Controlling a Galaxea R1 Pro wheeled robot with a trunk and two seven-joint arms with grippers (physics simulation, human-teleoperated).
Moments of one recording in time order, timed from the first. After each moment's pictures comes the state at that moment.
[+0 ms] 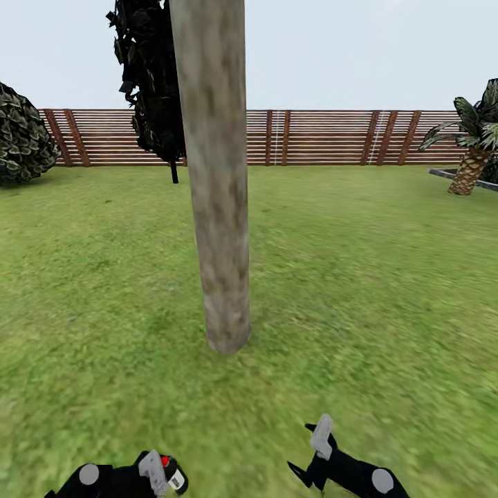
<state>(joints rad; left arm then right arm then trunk) -0.40 0.17 0.07 -0.46 -0.58 -0.27 -0.85 -0.33 -0.06 -0.03 -0.61 0.50 -0.39 0.64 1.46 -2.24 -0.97</state>
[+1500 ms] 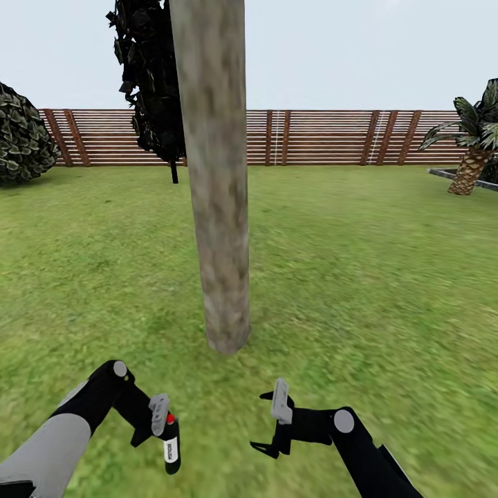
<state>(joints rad) -0.72 0.16 0.05 -0.59 -0.92 -0.05 -1.52 -0.36 0.01 0.17 -1.03 0.50 -0.16 0.97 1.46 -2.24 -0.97</state>
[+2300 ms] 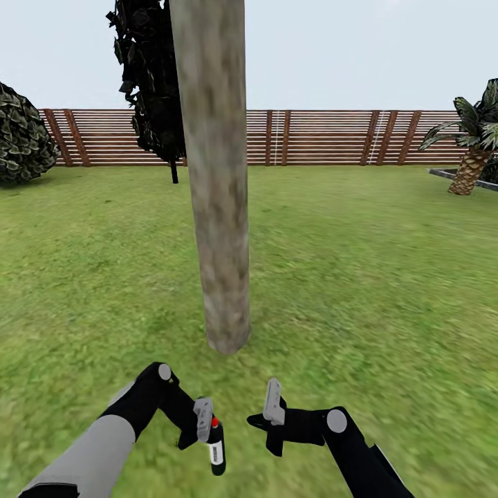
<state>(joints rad) -0.71 -0.03 -0.02 -0.59 -0.93 -0.06 -1.44 -0.36 0.04 0.17 -1.03 0.50 -0.16 0.99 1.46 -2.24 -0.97</state>
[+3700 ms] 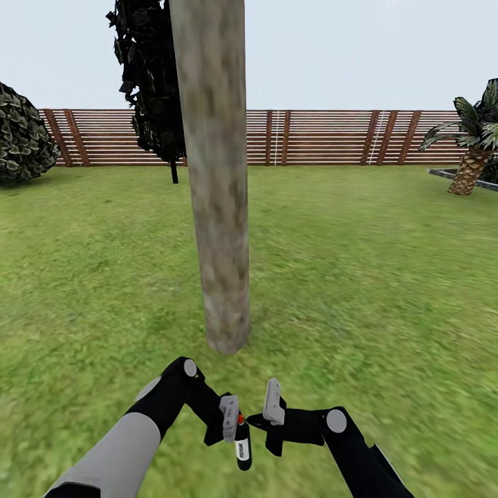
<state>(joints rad) -0.71 -0.14 -0.07 -0.63 -0.95 -0.05 -1.43 -0.36 0.04 0.17 -1.03 0.50 -0.16 0.99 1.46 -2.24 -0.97</state>
